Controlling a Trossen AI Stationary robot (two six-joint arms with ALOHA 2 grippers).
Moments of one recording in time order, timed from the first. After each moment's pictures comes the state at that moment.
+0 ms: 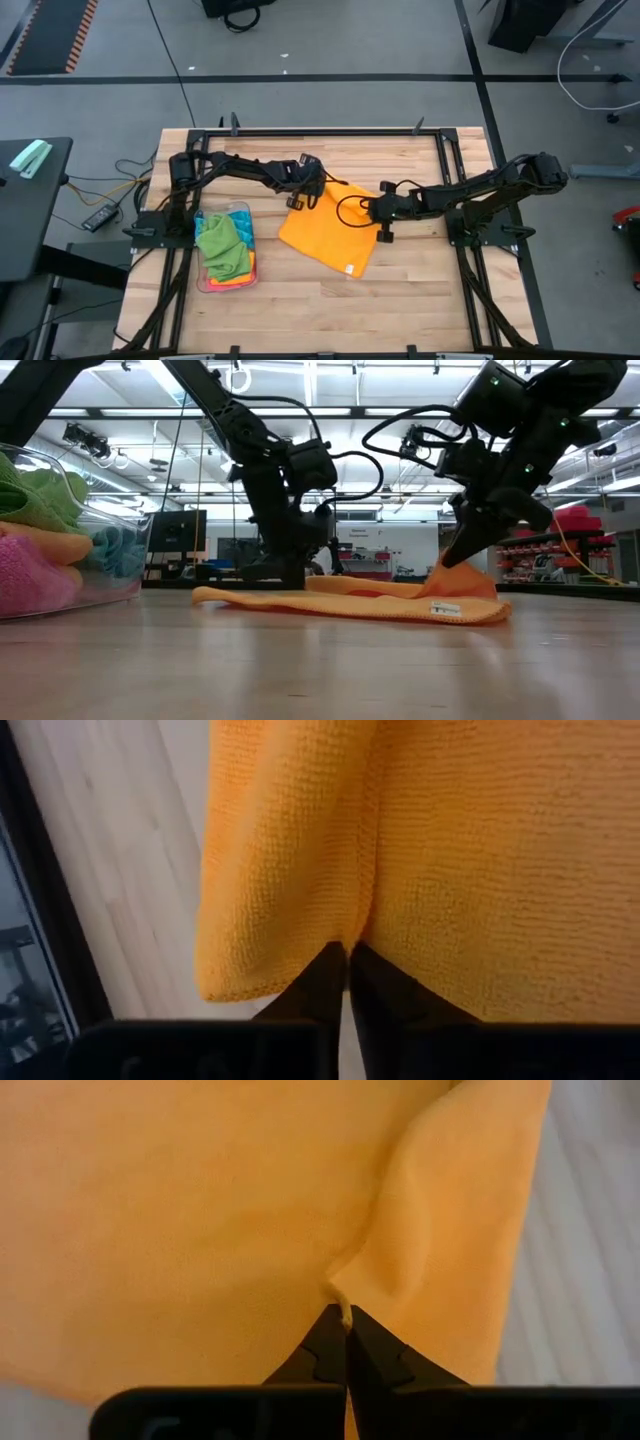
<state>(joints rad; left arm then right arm) 0.27 2.00 1.19 -0.26 -0.36 0.74 0.03 1.33 0.55 -0.14 0.27 0.00</state>
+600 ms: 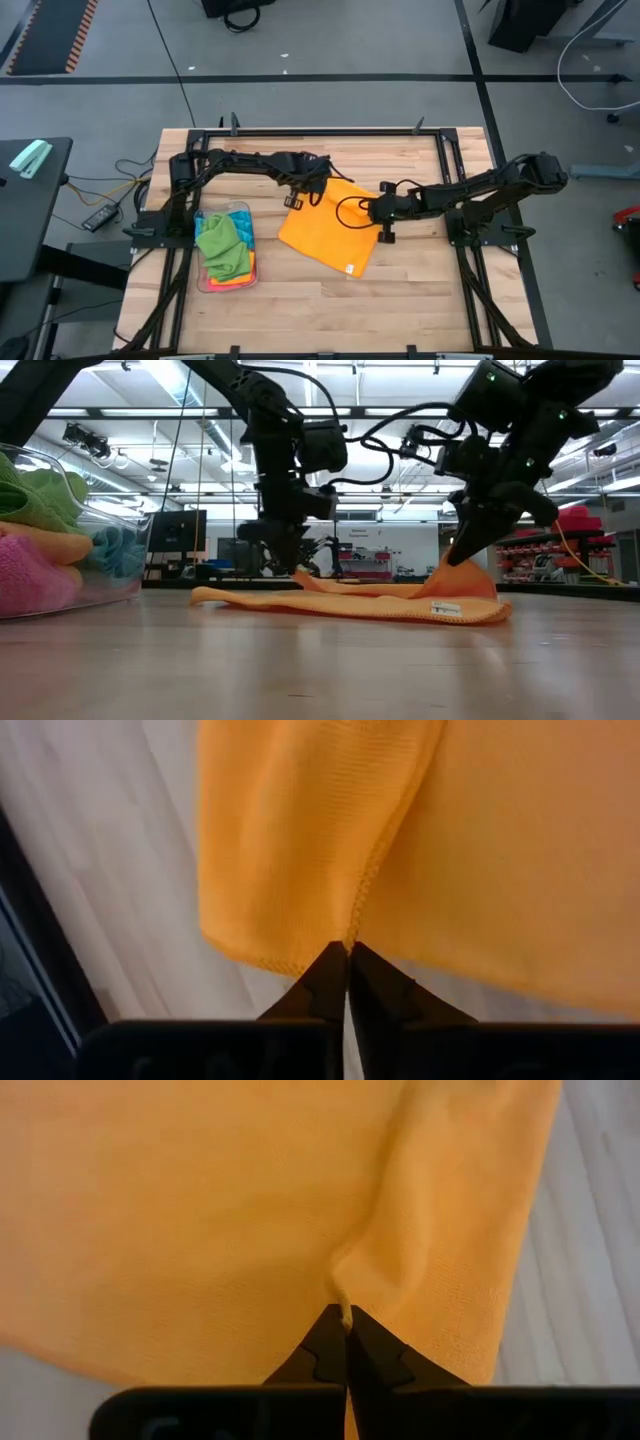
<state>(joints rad) 0.25 2.00 1.42 -0.68 -0.29 0.63 0.03 1.33 0.58 -0.22 0.26 0.00</state>
